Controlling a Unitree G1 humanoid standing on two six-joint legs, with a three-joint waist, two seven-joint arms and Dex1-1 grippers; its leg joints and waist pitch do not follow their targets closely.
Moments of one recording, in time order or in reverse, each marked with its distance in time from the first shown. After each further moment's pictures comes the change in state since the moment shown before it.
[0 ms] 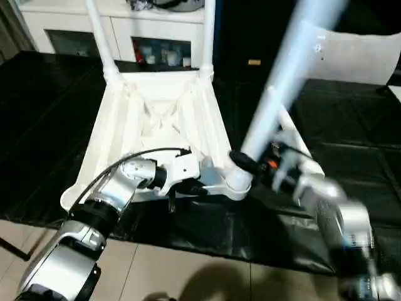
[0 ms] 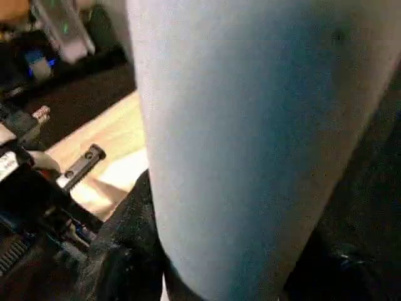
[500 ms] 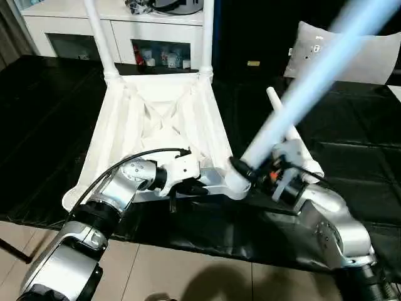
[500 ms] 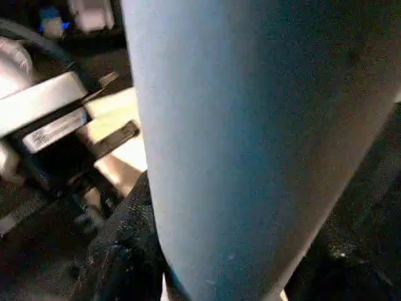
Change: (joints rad) left arm 0.002 -0.006 0.006 0.017 0.013 -0.010 0.012; right arm 0.046 -0.080 0.135 -0.091 -0.147 -0.165 0.051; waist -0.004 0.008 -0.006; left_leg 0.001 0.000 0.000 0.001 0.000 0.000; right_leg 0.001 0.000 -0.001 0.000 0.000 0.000
